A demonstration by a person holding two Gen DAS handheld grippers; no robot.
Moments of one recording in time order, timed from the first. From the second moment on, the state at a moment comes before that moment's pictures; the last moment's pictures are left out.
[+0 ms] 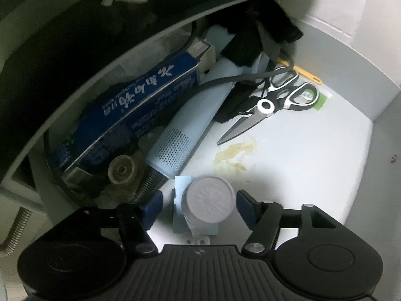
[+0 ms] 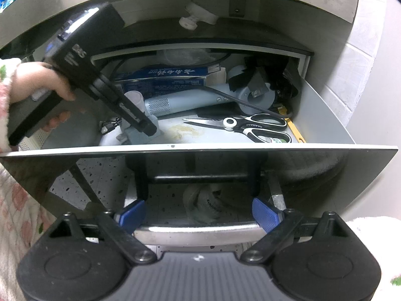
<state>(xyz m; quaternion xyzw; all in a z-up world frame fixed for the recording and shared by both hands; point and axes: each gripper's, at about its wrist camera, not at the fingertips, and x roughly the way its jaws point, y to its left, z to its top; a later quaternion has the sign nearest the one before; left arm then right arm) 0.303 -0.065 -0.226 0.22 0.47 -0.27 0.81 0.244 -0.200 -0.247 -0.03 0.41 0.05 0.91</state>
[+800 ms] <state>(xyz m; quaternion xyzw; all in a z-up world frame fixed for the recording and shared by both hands) 0.209 -0.014 -0.110 0.09 0.31 -0.28 0.90 0.243 -0.200 -0.247 -0.03 0.41 0.06 0.91</state>
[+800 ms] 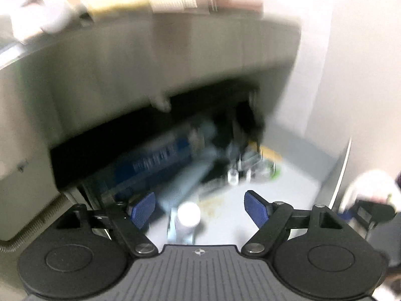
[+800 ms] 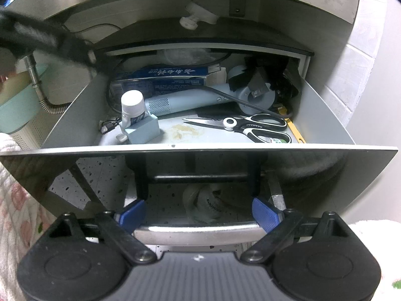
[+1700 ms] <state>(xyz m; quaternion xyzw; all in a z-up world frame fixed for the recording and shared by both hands) 0.054 -0.009 -0.141 0.01 0.19 -0.19 0.96 0.244 -0.198 -0.246 -0.03 0.42 0.05 0.91</state>
